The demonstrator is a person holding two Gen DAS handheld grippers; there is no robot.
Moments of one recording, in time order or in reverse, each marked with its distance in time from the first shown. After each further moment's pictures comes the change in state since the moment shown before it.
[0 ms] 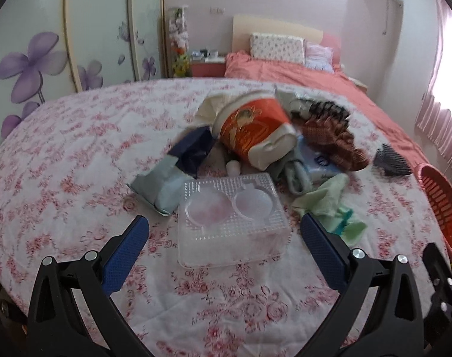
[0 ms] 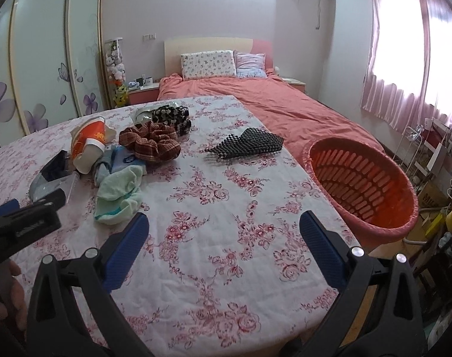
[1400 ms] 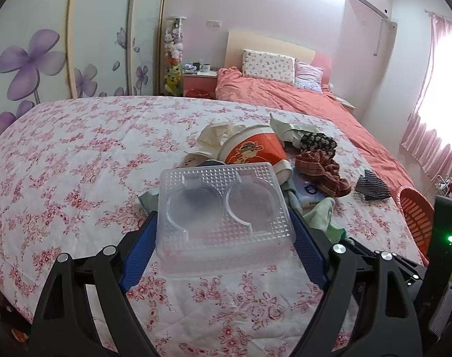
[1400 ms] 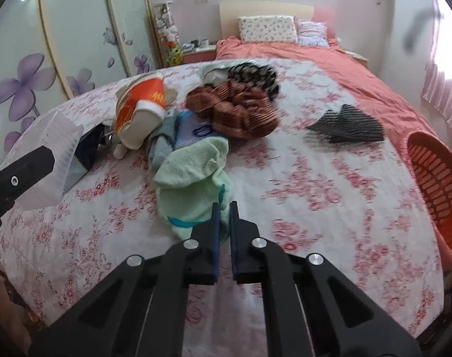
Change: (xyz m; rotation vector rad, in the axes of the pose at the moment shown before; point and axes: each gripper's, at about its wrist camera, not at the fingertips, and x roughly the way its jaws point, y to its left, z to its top) left arm -0.032 0.020 0.018 -0.042 -0.081 -0.098; right arm 0.057 0.061 0.011 -0.093 0.178 0.265
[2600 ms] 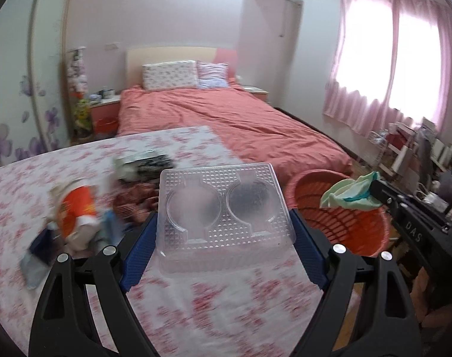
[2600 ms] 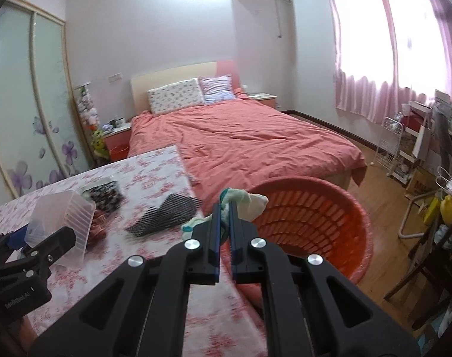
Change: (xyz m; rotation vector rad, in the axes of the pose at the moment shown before) left arm 0.003 -0.180 0.022 0.285 -0.022 -0.365; right arm -0.134 -0.194 0.026 0.259 -0.311 -0.313
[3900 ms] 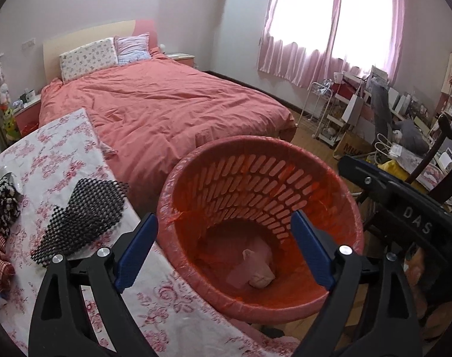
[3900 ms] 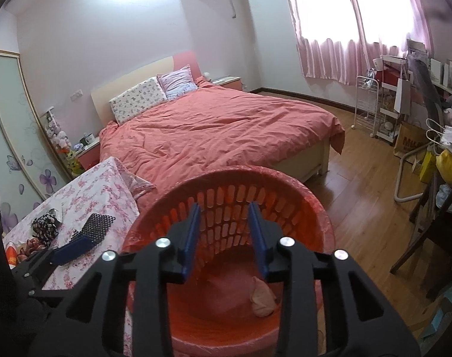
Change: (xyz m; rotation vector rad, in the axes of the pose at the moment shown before) left arm 0.118 -0.133 -0.002 0.179 0.166 -0.245; right arm 0.079 -0.137 -0.004 0.195 0.058 -0.069
